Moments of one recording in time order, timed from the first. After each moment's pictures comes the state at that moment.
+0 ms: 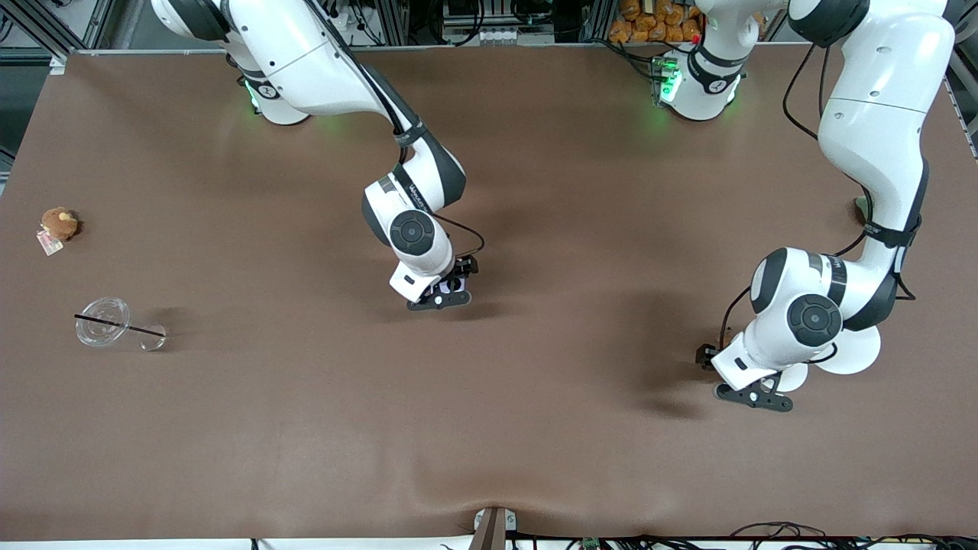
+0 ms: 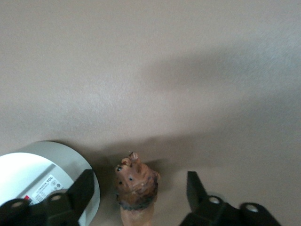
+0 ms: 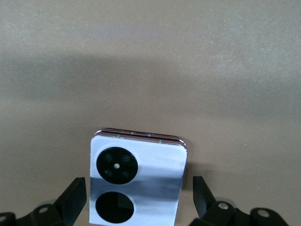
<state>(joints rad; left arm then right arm) 0.13 0.74 -0.30 -1.57 0.37 2.32 -0.10 0.68 0.70 -0.01 -1.70 0.16 2.31 0.43</state>
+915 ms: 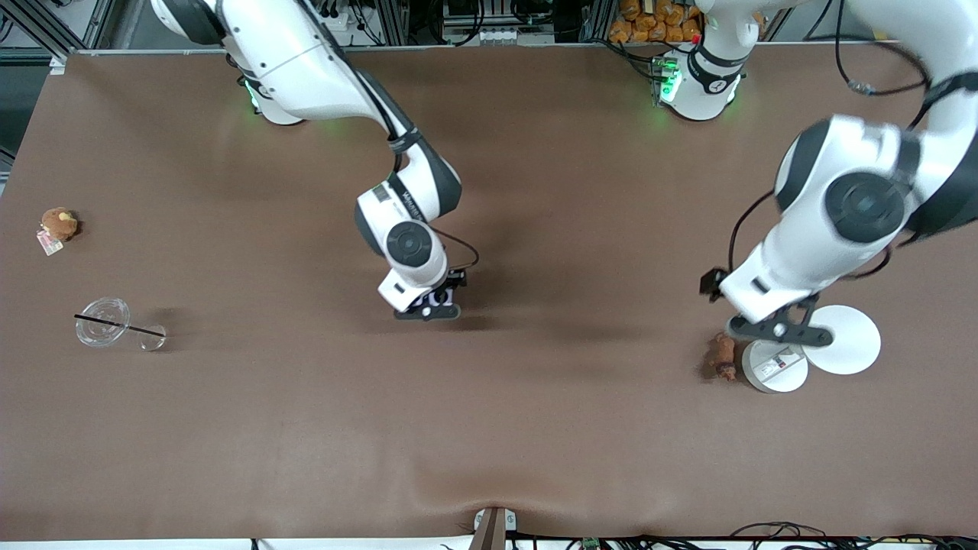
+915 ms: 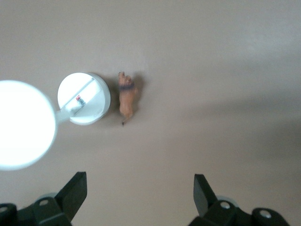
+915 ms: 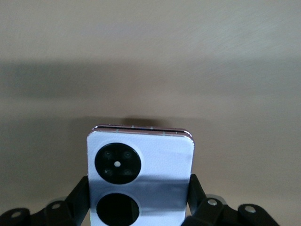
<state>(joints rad) 0.13 0.31 -0.46 -1.54 0.24 1.74 -0.19 0.62 0.71 -0.03 -1.56 0.11 2.11 0.54</state>
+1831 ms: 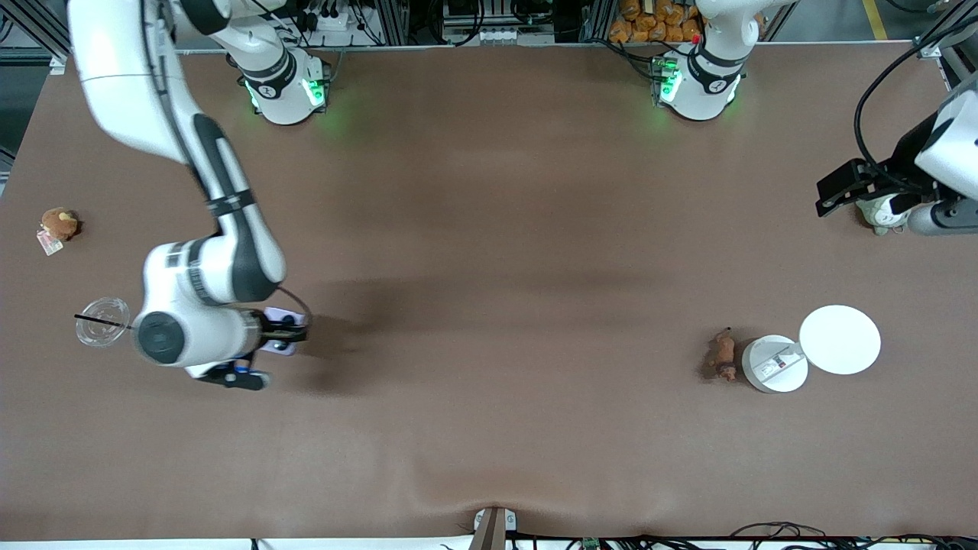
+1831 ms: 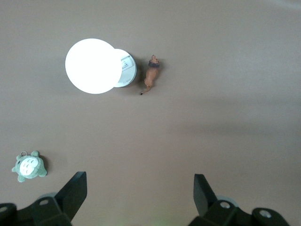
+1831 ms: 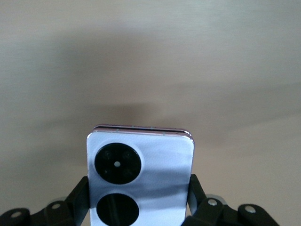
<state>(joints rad) 0.28 0.10 -0.45 -1.37 0.07 1.47 -0.18 0.15 0.66 -0.07 -1.51 0.09 1.88 0.22</state>
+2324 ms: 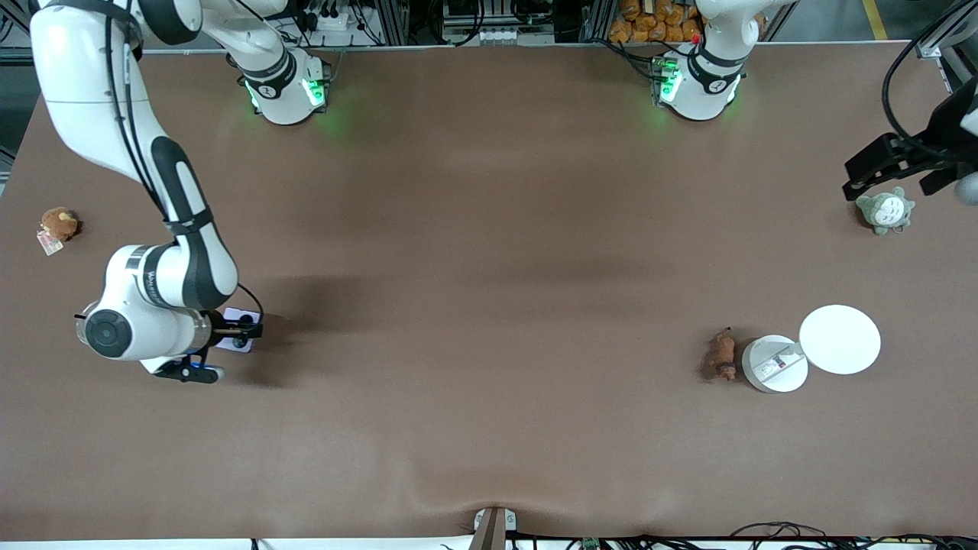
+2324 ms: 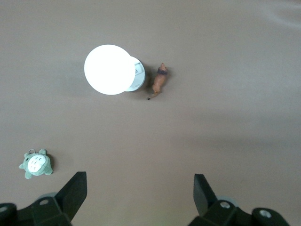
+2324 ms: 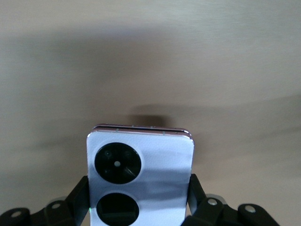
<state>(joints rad) 0.25 0.05 -0.37 -1.36 0.05 1.47 -0.18 0.02 0.67 -0.07 -1.68 0.05 2.09 0.05</state>
